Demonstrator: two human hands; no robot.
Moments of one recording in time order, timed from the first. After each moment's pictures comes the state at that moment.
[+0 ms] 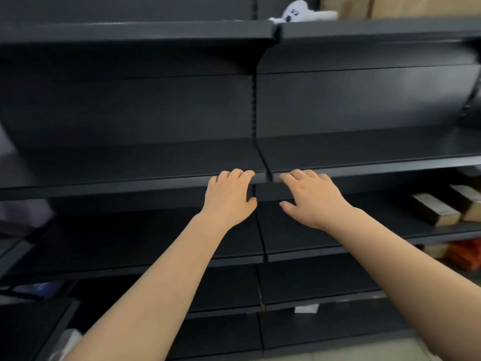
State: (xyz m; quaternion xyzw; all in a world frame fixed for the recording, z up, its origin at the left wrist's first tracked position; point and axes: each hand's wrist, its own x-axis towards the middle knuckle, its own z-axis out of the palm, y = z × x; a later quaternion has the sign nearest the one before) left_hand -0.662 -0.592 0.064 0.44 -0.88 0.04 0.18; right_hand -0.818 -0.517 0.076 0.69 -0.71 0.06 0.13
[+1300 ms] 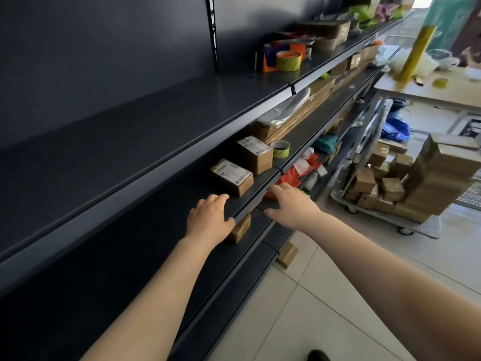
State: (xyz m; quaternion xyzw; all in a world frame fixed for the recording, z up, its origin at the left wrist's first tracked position) left_hand -1.226 -0.574 -0.082 0.17 -0.98 -0.14 0.02; right_hand -1.321 -0.413 -0.062 0.30 -0.94 0.11 -0.11
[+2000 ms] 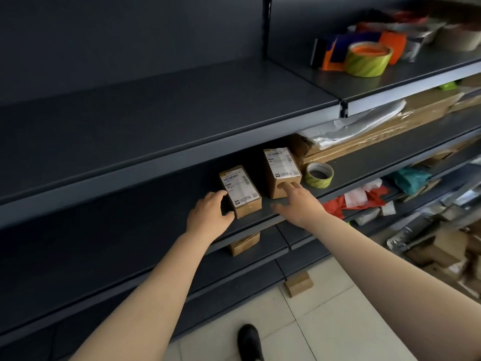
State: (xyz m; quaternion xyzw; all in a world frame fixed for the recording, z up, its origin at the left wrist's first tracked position) left_hand -1.393 -0.568 -0.124 0.42 -0.88 -0.22 0.04; right_hand -1.566 -0.454 -0.109 0.44 -0.86 0.17 -0.20
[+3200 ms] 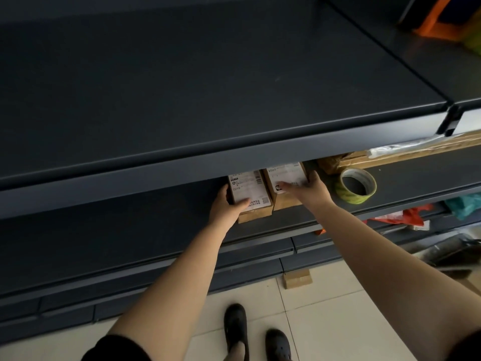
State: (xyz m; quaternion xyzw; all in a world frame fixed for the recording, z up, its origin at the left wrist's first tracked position) left_hand -1.479 -0.625 -0.228 0.57 -0.57 -0.57 0.15; right_hand -1.658 -0.555 -0.198 0.25 -0.80 0.38 -0.38
